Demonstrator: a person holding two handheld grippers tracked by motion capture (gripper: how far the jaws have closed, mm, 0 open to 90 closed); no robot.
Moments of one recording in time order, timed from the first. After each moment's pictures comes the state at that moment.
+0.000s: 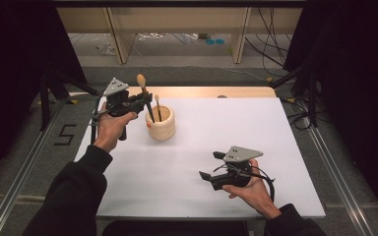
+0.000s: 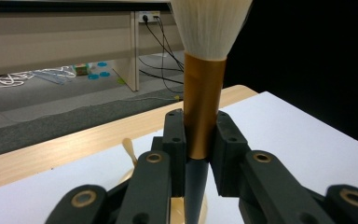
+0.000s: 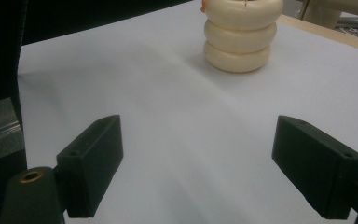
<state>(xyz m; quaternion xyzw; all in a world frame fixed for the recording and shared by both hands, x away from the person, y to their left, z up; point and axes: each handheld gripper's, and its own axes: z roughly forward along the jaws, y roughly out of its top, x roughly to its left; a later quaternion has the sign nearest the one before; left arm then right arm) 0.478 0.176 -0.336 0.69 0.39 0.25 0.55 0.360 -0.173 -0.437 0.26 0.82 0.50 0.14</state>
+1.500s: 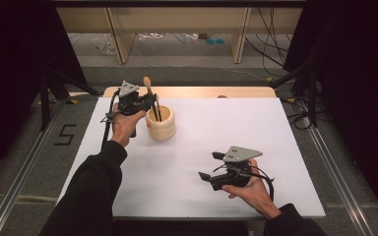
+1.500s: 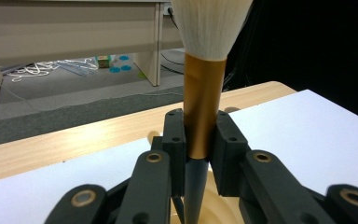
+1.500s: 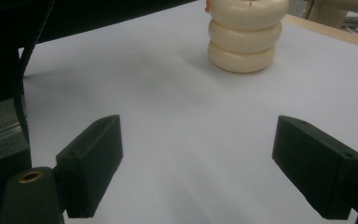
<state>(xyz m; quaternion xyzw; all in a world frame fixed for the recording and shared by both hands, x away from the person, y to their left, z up) 0.513 0.161 -0.381 0.68 0.44 0.26 0.53 0.361 -0.171 -0.438 0.26 0.81 0.50 0.13</state>
